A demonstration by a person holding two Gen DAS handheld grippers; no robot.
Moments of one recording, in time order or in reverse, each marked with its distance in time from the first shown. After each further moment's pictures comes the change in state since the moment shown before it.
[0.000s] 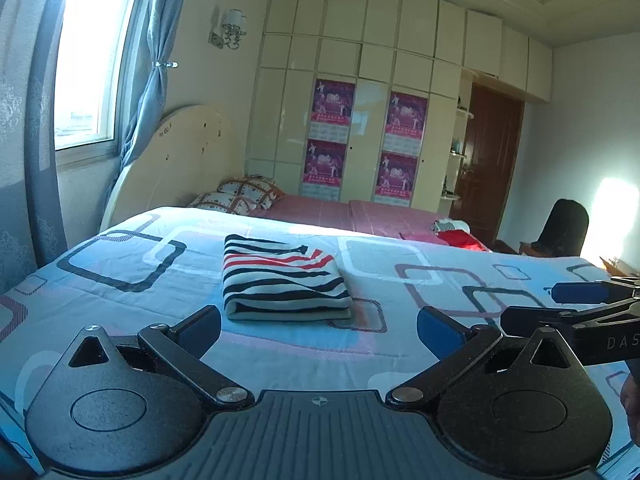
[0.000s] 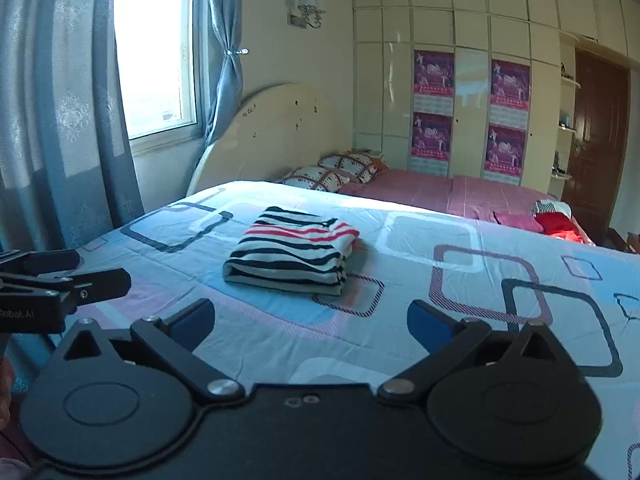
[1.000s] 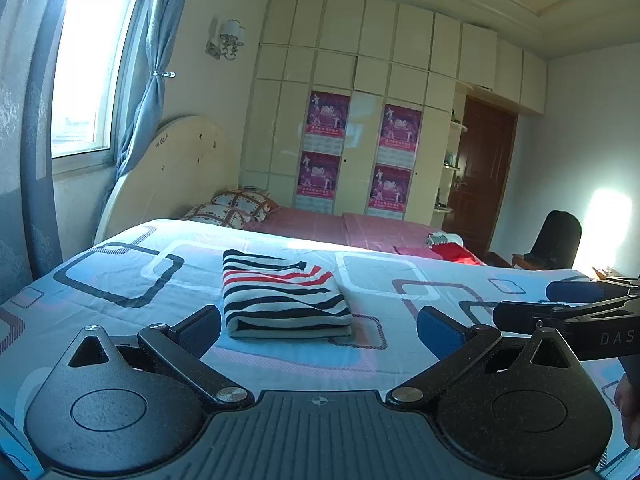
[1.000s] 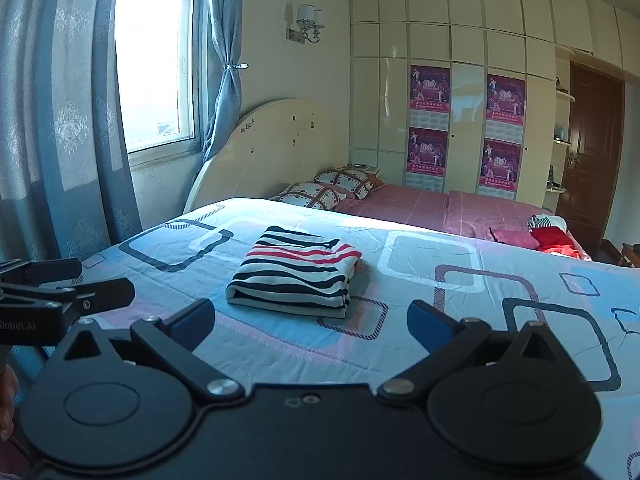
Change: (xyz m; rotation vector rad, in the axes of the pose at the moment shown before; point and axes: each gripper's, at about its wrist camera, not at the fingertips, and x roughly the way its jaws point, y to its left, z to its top) left arm 0.003 0.007 0.012 -0.002 -0.035 -0.021; right arm 0.001 0.016 0.008 -0.001 -0.046 -0.025
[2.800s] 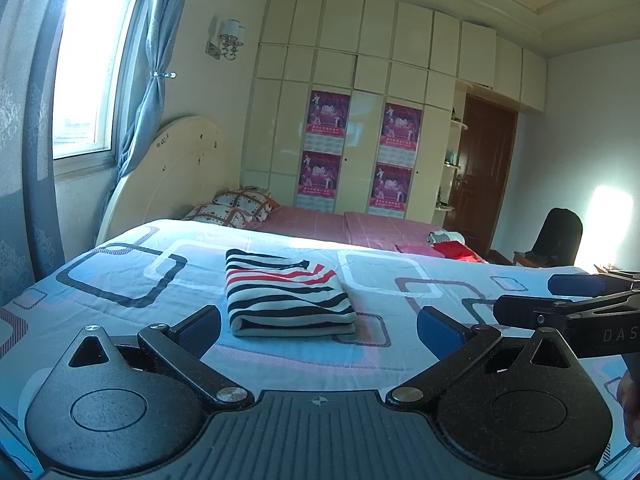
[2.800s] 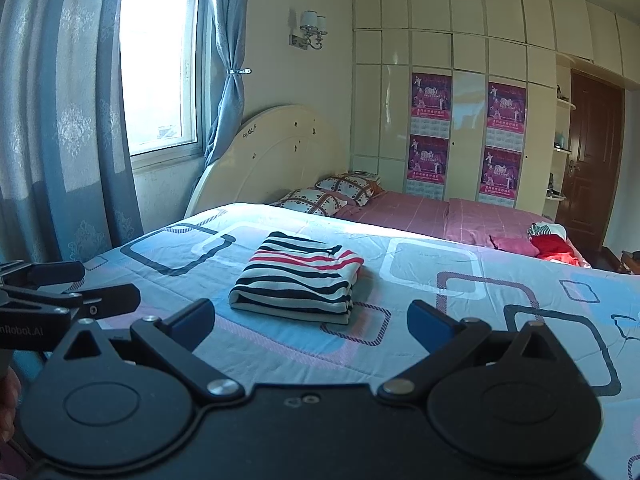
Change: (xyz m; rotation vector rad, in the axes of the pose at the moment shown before) left arm -0.003 0.003 -0.004 0.007 0.000 0.002; right arm -0.001 0.009 0.004 -0.012 -0.019 -0.004
